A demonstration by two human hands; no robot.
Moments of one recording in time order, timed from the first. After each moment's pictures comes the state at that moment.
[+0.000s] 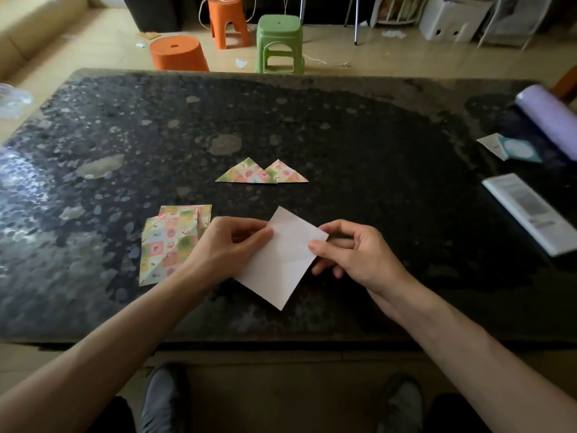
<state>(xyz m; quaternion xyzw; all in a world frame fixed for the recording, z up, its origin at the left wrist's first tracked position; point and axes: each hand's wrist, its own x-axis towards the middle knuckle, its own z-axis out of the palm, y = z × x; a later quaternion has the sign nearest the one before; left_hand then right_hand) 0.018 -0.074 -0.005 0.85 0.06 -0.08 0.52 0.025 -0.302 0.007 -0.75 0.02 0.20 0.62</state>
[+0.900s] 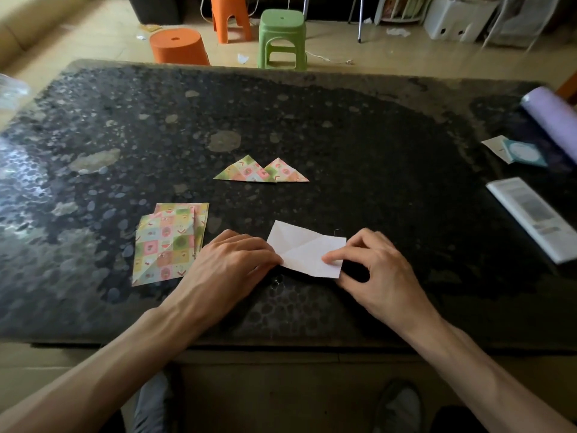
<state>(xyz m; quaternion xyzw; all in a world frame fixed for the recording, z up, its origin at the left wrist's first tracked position) 0.002 -0.068 -0.033 0.94 -0.25 0.10 0.19 0.017 -0.342 -0.029 -0.94 -0.20 -0.03 0.28</state>
